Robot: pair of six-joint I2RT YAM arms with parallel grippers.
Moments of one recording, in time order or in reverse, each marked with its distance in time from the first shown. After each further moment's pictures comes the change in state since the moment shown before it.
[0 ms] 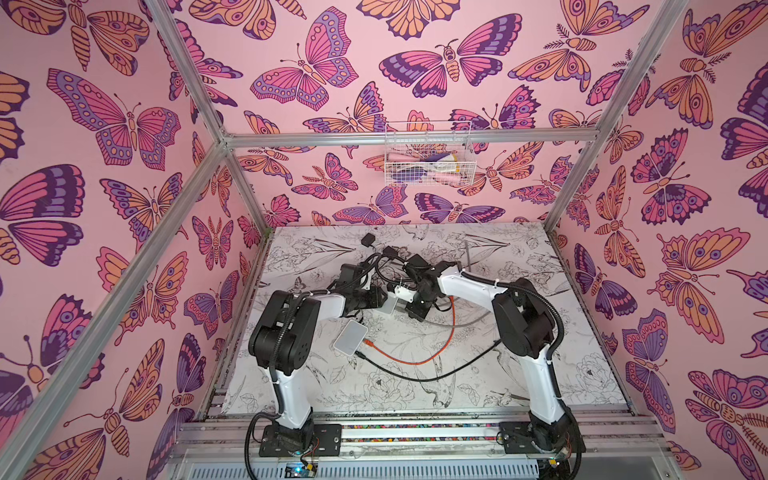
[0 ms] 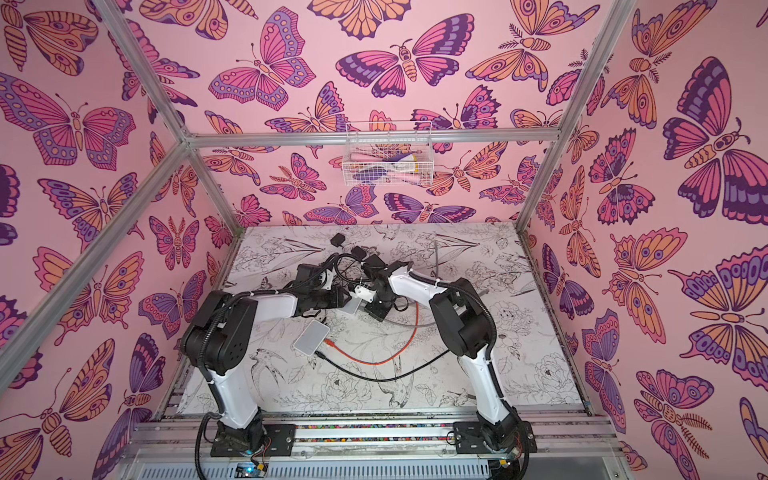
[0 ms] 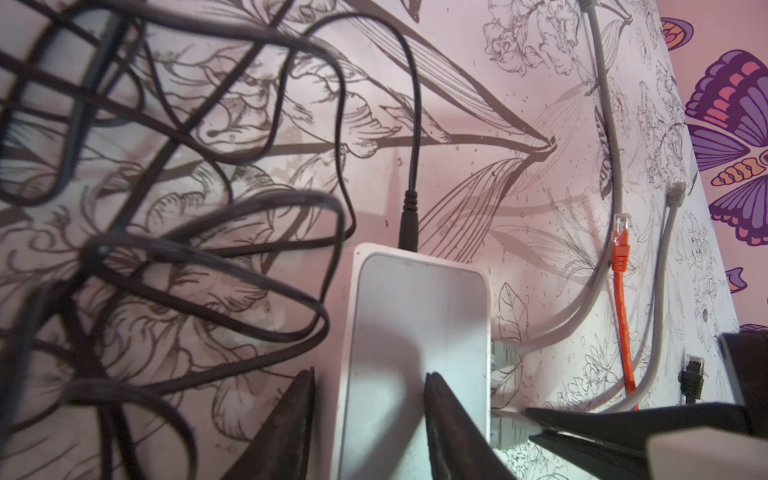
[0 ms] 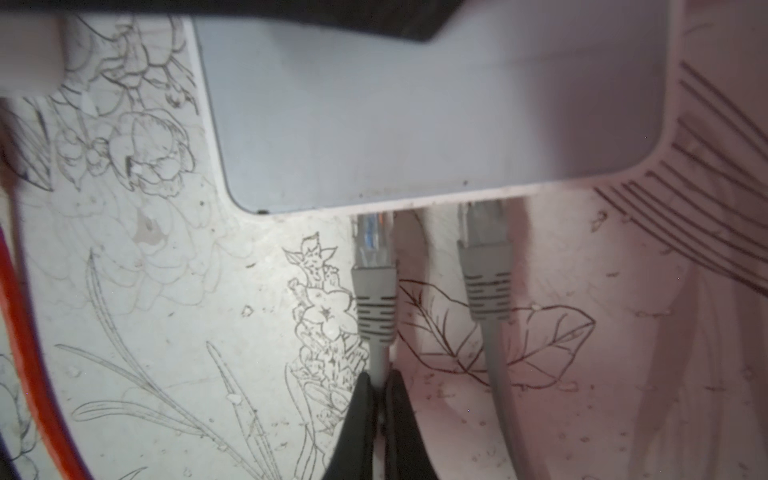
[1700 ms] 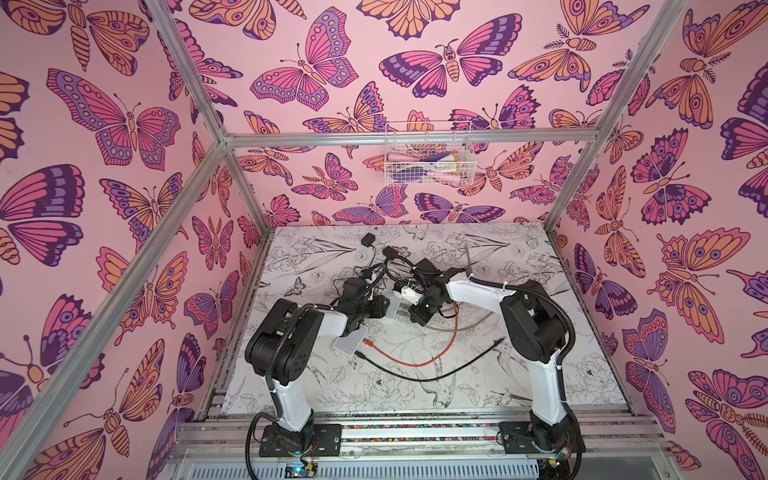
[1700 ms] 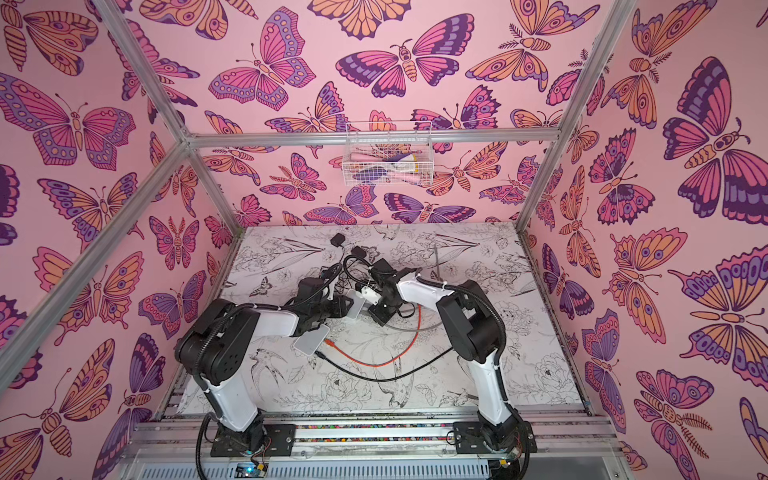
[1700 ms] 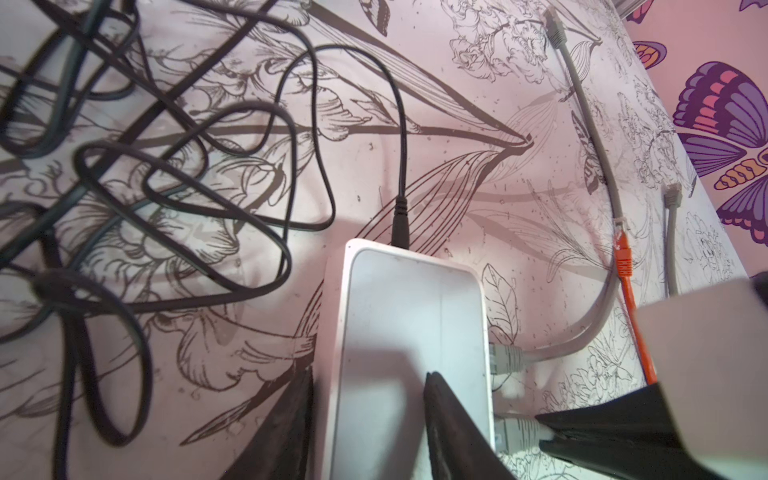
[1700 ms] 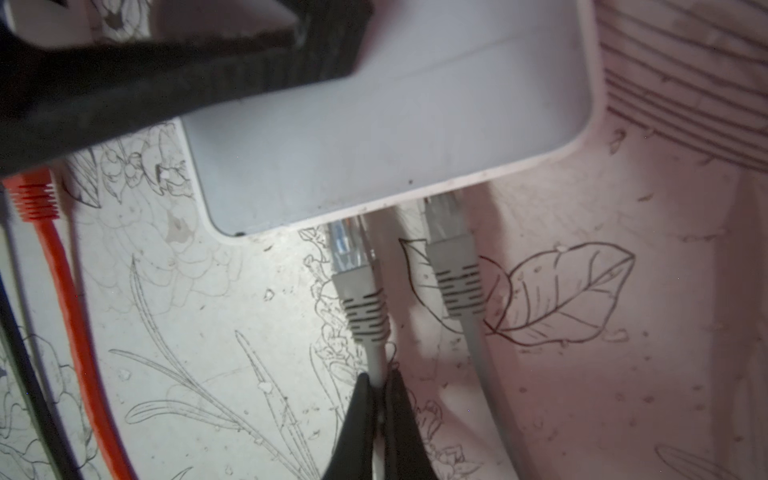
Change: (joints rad) left arm -0.077 -0.067 -0.212 0.292 -0.103 -0.047; right arm -0.016 -0.088 -0.173 0.153 -0.075 0.161
